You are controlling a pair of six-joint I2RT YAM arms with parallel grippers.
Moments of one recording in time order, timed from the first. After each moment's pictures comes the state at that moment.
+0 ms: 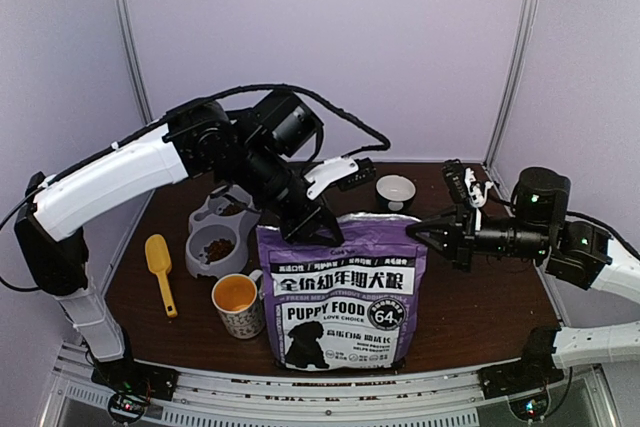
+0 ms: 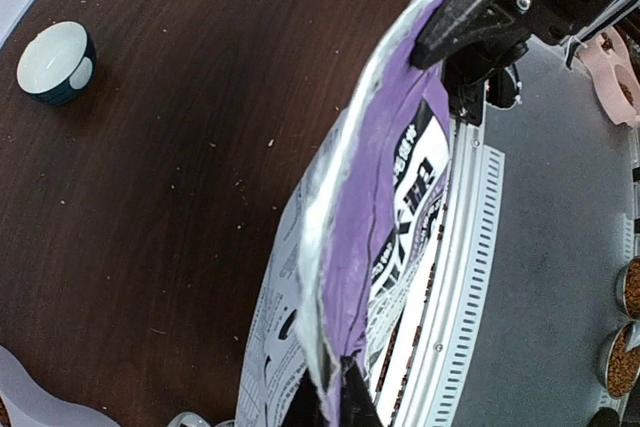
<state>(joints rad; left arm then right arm) -1.11 1.75 1.92 -1.08 0.27 0.04 0.88 0.80 0.75 -0.16 -0.30 0.08</state>
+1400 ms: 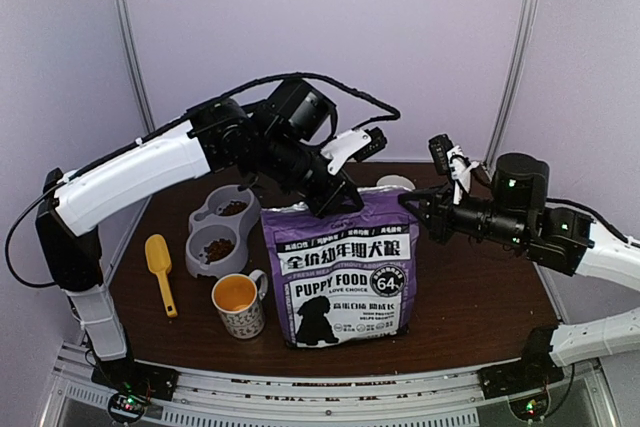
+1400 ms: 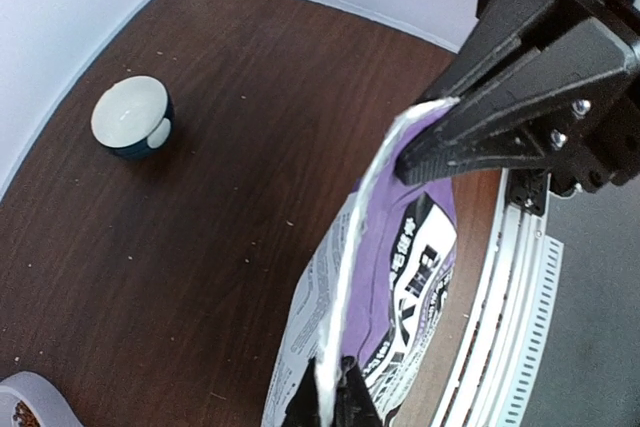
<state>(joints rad) -1.07 1.83 1.99 -0.91 0.16 0.01 0.88 0.94 0.83 -0.11 0.00 0.17</state>
